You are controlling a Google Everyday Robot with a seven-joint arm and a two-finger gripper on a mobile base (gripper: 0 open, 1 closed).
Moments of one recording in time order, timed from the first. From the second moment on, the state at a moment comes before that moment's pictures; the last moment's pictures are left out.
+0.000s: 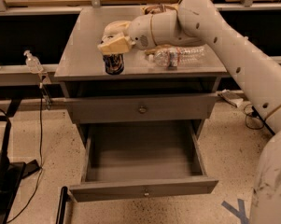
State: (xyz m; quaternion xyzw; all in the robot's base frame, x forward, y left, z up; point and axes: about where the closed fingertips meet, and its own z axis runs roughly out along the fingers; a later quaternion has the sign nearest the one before) arm 0.704 0.075 0.935 -0.53 0.60 0.32 0.50
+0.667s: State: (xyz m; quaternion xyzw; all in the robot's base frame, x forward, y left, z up) arm 0.738 0.090 0.948 -0.54 0.61 0.32 0.49
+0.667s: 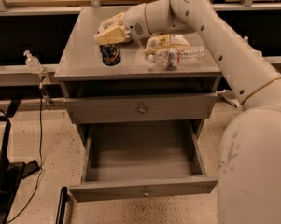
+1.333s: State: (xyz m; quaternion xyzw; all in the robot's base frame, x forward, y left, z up) arm 0.756 0.099 0.943 -0.52 0.60 0.36 0.49
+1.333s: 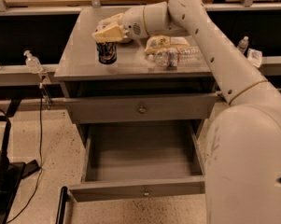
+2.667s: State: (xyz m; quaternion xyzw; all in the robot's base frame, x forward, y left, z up) arm 0.757 0.113 0.919 -0.53 0.61 0.34 0.48
